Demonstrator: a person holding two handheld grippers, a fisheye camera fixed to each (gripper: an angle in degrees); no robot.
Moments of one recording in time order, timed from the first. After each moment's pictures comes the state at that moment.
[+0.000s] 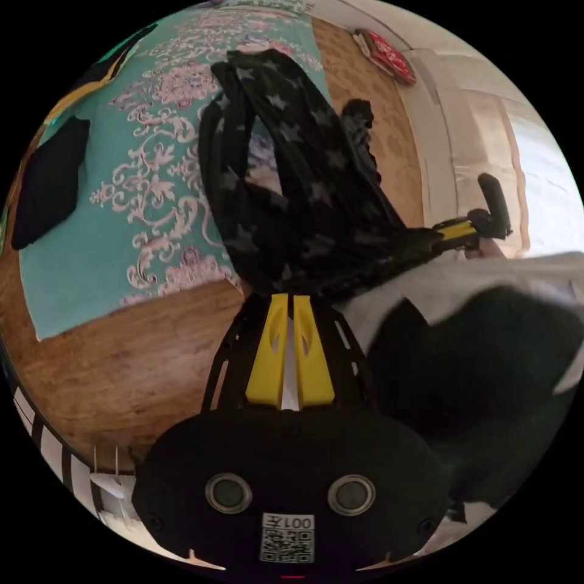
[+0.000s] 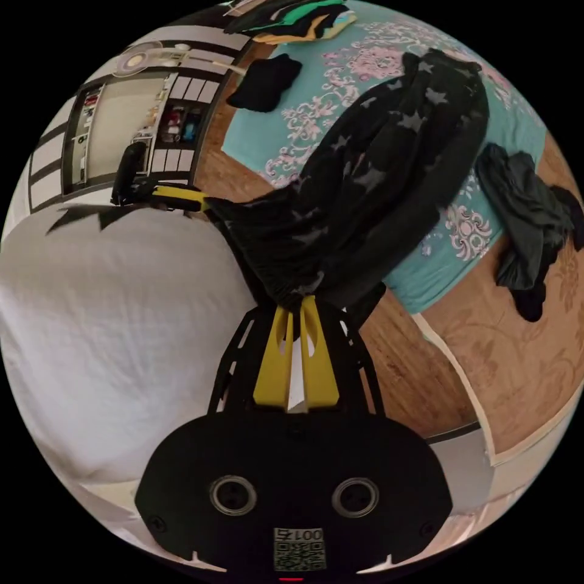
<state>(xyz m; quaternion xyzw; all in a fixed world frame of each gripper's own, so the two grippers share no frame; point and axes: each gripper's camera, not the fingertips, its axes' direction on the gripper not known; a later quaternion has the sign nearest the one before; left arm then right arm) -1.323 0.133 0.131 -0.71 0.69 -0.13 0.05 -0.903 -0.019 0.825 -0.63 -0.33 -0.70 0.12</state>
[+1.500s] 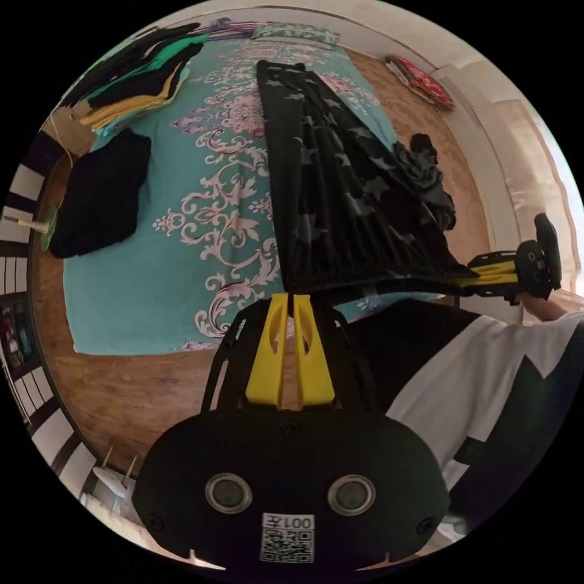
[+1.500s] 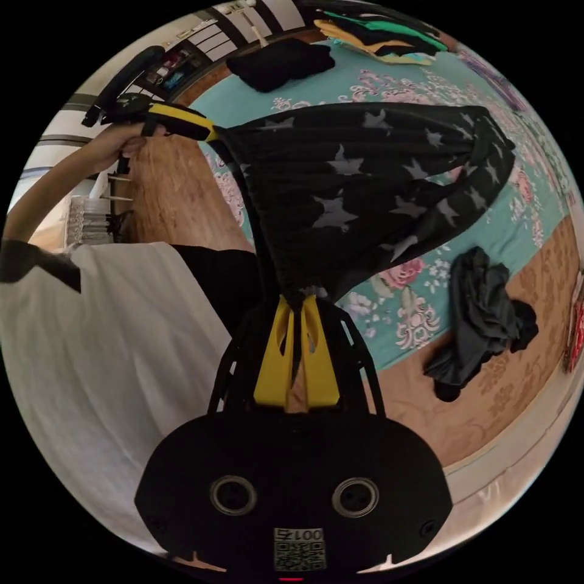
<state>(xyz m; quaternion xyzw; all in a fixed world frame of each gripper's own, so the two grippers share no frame) -0.852 0.211 0.063 -0.73 0.64 -0.10 0.22 -1.004 0.201 0.728 -0.40 -0.36 -0.84 0.11</state>
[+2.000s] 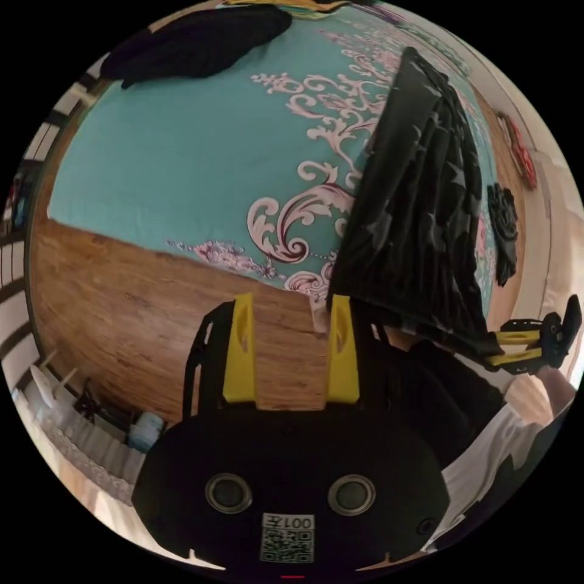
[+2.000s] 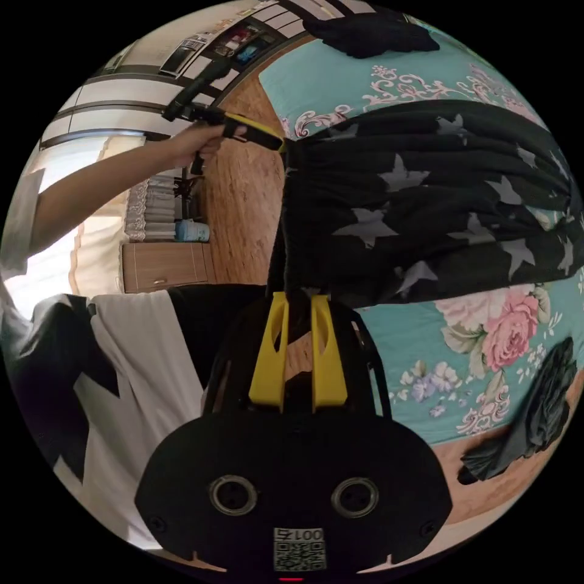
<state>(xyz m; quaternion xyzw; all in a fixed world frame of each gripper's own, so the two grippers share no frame) -0.706 0.328 -0.092 -0.86 0.47 -0.13 0.14 -1.050 0.337 0.740 -0.48 -0.38 -0.79 -0.06</state>
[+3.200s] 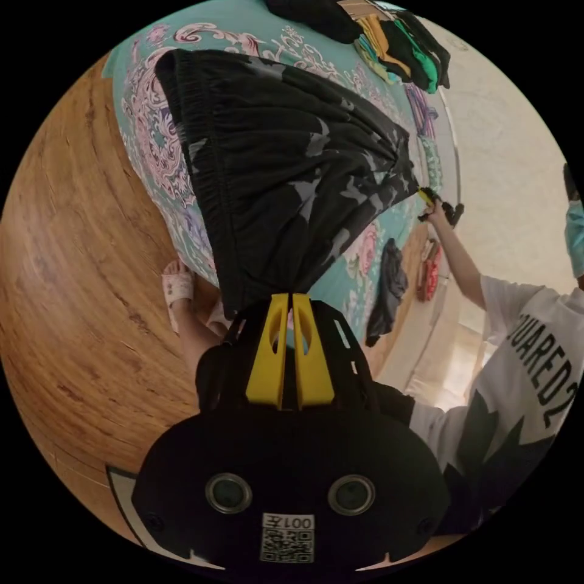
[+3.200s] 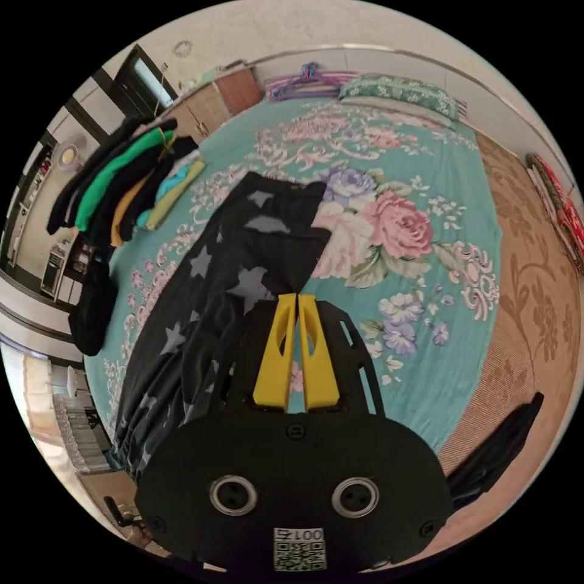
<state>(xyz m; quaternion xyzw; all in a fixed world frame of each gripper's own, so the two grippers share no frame) -0.404 0.235 -0.321 -0.82 0.26 -0.50 0.05 -1.535 0.381 0.999 -0.39 -0.48 -0.65 0.44</state>
